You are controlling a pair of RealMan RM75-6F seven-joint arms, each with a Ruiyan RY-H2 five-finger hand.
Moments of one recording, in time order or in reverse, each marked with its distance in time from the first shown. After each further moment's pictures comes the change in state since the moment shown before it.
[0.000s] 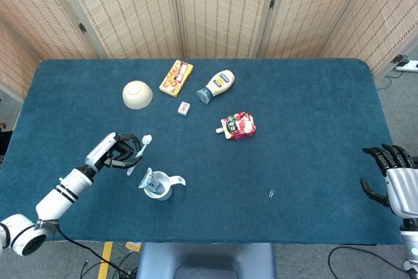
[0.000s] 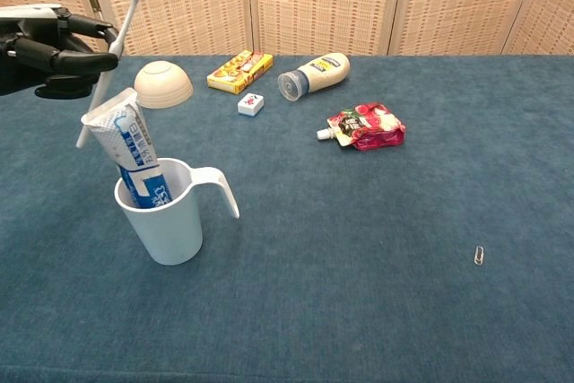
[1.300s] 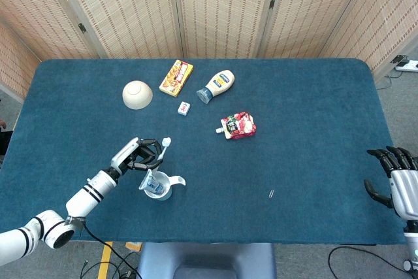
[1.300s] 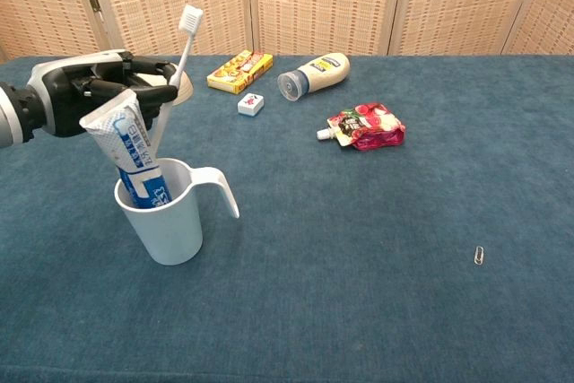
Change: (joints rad) left arm -0.077 -0.209 0.059 0.151 -0.039 0.020 -0.084; right arm -0.008 -0.006 -0.004 0.024 0.011 0.004 0.026
